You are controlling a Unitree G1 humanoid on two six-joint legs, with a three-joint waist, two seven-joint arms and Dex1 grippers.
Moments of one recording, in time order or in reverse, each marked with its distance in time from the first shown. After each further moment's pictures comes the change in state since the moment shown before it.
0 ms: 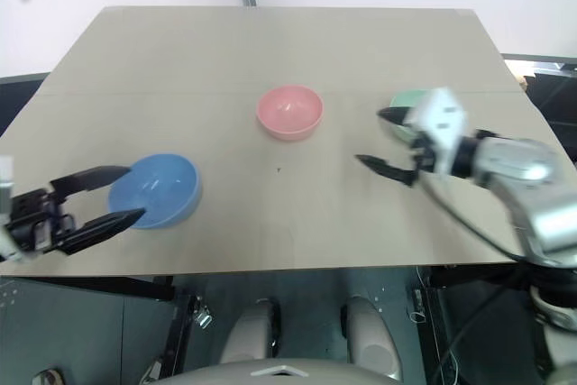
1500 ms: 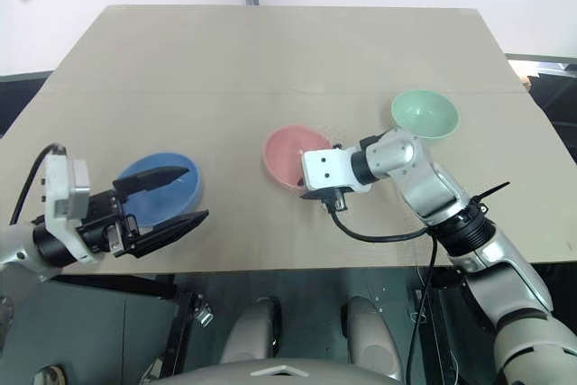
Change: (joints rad) left arm 0.042 -0.126 -0.115 -0.258 -0.024 -0.003 0.216; right arm -0.218 0.180 0.333 0.277 -0.392 -0.250 0.390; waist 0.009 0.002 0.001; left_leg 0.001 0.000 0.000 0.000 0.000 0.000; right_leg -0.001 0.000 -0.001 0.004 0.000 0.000
